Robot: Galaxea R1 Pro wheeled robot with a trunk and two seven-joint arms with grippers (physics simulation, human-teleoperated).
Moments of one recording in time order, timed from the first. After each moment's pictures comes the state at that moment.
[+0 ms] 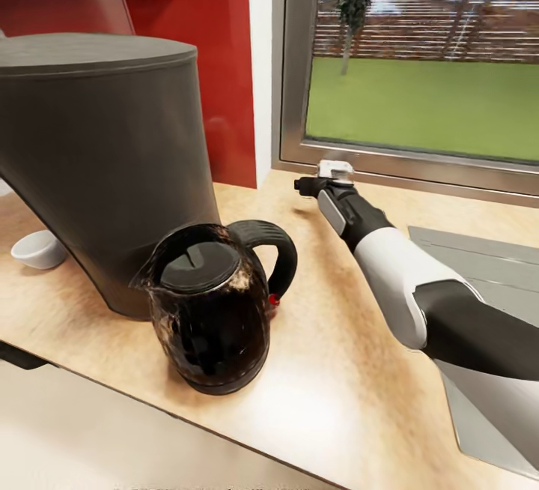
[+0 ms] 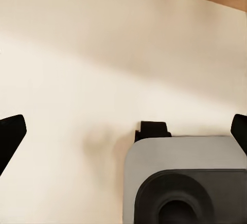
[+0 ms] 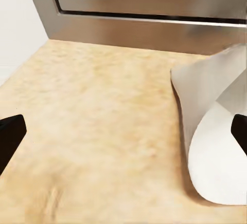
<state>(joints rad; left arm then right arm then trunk) 0.01 0.08 0.03 -0.52 0.03 -0.23 0.01 -1.47 0.17 0.09 -0.40 -0.16 0.31 -0.16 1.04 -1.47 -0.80</state>
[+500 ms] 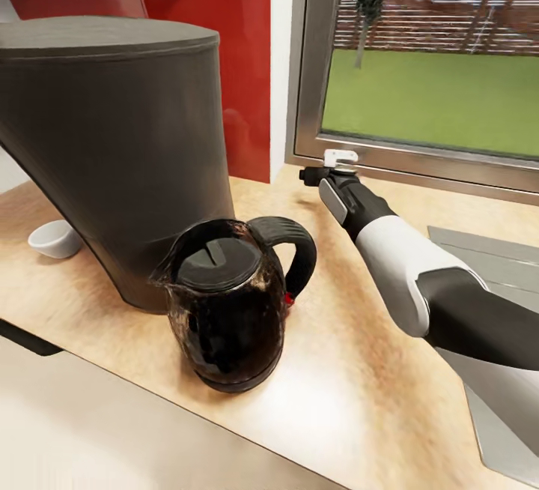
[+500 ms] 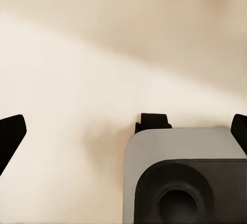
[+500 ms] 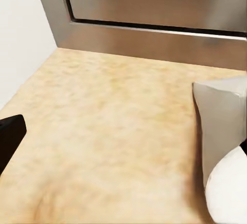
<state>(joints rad) 0.01 0.08 0.03 -0.52 0.03 -0.23 0.01 -1.52 0.17 0.09 -0.37 -0.16 0.31 -0.24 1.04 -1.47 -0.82</state>
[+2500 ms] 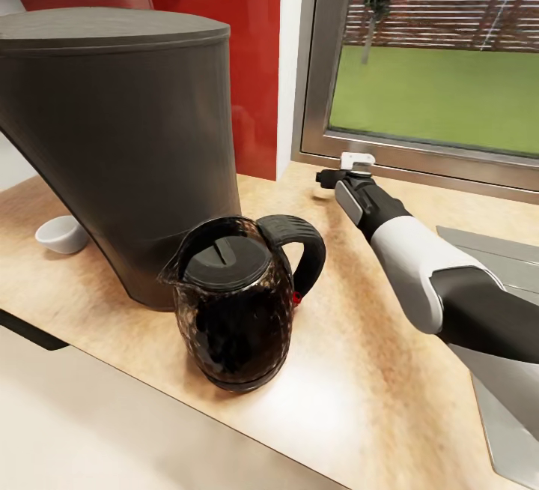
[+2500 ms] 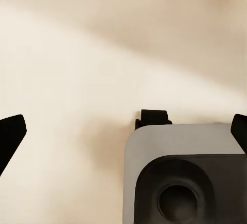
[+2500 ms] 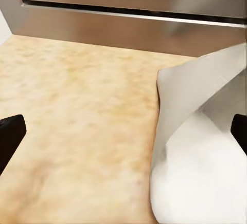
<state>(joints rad) 0.01 0.08 0.03 -0.52 0.03 -0.23 0.01 -1.52 0.11 0.08 -0.35 -0.16 0.30 -0.24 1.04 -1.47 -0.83</state>
